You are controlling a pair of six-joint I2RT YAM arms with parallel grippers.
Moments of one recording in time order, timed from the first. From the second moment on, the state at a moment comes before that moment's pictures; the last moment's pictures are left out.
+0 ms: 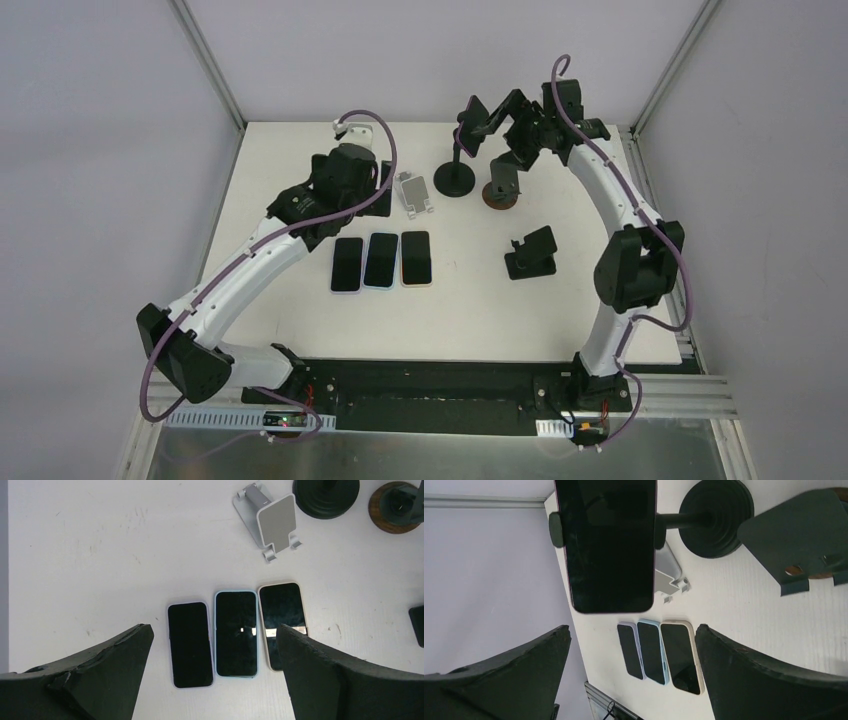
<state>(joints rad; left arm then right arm) -0.64 1.28 1.33 -0.70 -0.51 -0.30 0.24 1.84 1.78 -0.62 -0.37 0.87</state>
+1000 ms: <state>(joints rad) -0.60 1.34 1.33 -0.70 -0.47 -0.26 0.25 2.10 2.02 -0.53 -0.45 0.94</state>
